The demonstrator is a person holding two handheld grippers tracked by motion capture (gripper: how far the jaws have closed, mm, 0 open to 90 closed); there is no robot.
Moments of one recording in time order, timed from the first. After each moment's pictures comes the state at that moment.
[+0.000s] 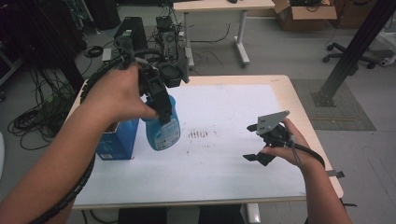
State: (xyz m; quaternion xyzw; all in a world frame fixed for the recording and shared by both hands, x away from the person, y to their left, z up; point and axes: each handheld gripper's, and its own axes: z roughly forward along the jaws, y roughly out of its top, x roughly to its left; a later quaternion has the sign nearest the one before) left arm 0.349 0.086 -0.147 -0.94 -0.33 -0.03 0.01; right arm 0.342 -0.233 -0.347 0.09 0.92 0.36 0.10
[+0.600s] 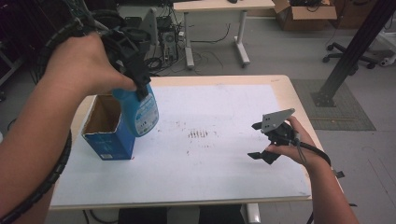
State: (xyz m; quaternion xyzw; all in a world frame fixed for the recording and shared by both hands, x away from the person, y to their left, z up) left arm 0.363 0.134 -0.084 -0.88 -0.48 -0.03 0.01; right arm 0.343 -0.243 -0.338 0.10 0.93 0.35 0.11
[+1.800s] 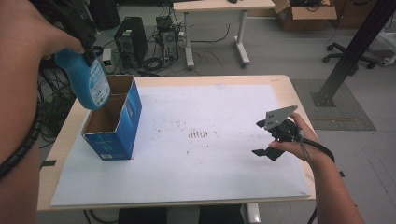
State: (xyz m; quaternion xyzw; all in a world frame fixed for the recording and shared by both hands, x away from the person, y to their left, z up) left arm 0.404 0.243 -0.052 -0.74 -0.66 -0.07 0.00; right arm 0.351 -0.254 -0.335 0.11 0.93 0.33 0.11
